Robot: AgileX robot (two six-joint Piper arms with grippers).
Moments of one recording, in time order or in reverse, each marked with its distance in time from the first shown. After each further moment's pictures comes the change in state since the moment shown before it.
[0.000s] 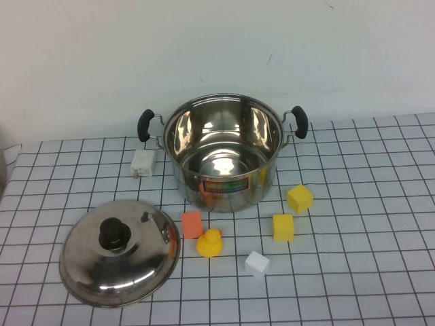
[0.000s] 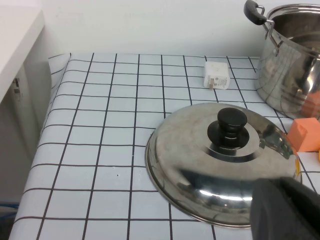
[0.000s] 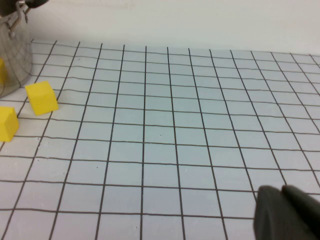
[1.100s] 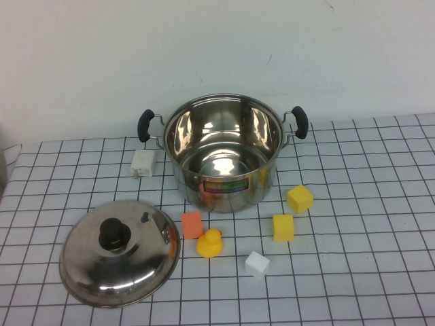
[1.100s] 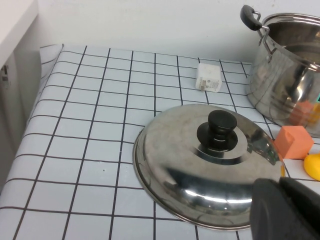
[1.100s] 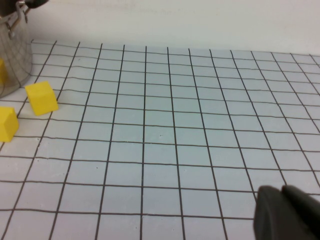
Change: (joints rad) right arm 0.000 0.000 0.000 0.000 0.000 0.000; left arm 0.000 -0.002 0.000 -0.041 0.002 -0.040
